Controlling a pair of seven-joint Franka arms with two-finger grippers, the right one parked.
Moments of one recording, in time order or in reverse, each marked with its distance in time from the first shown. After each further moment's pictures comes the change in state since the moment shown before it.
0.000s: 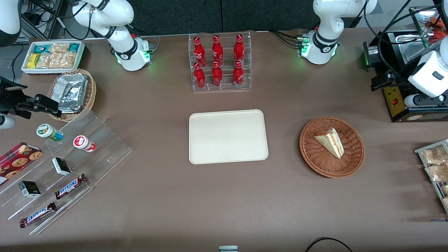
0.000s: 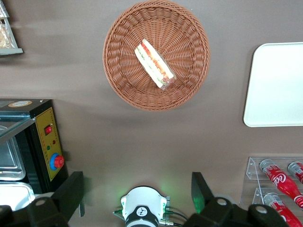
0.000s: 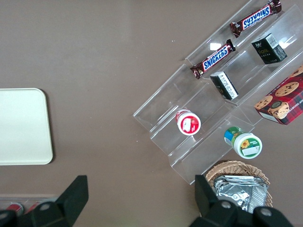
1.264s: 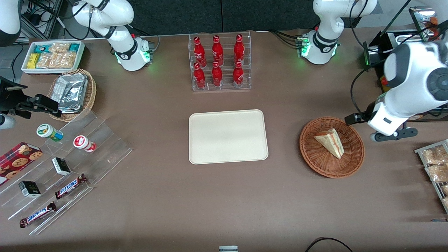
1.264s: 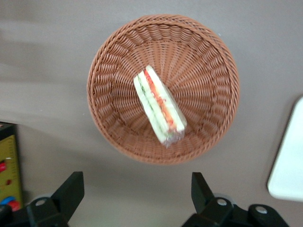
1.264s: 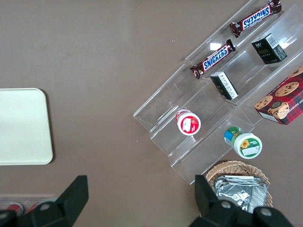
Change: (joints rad) arm -0.003 0.040 -0.005 -0.471 0.022 0.590 -0.193
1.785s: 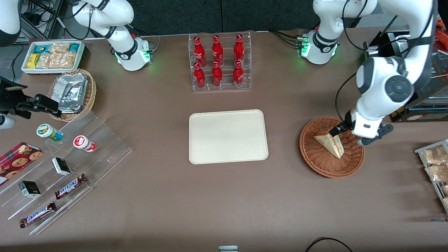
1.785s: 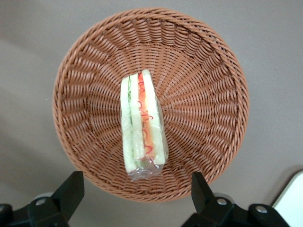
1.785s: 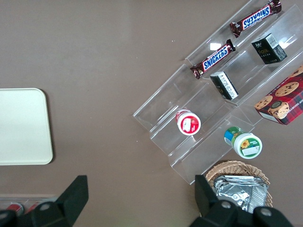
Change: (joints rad) arm -0.047 0.000 -0.013 -0.244 0.014 0.355 -0.414
